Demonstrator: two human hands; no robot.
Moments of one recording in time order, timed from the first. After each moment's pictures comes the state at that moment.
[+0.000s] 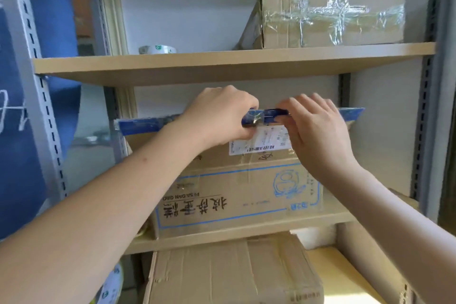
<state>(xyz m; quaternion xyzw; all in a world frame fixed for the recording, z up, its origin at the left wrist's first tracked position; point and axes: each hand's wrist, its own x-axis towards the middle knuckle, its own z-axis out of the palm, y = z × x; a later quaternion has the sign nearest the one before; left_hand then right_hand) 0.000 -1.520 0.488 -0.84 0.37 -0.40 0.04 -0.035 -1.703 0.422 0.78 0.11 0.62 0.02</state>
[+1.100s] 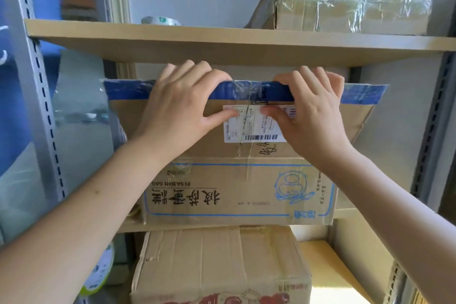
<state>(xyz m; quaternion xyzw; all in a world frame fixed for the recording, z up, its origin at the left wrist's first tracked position) 0.009 -1.465 0.446 -0.72 0.34 -0.61 -0.02 -0.024 -1.695 0.430 0.74 0.17 0.65 0.00</state>
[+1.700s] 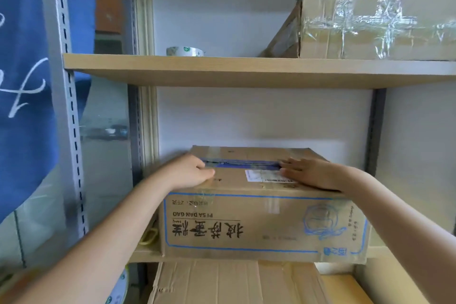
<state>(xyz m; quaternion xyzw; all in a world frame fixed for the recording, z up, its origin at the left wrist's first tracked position) 0.097 -1.428 0.403 -0.97 0.15 -0.06 -0.19 0.082 -1.739 0.405 1.00 0.07 -0.02 0.02</state>
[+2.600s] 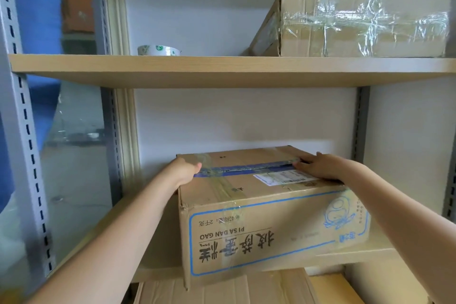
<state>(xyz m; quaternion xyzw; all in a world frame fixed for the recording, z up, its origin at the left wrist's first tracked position) 0.156 -1.477 0.402 -0.94 -0.03 -0.06 -0.32 0.123 -1.819 0.403 0.99 -0.13 0.03 -0.08</state>
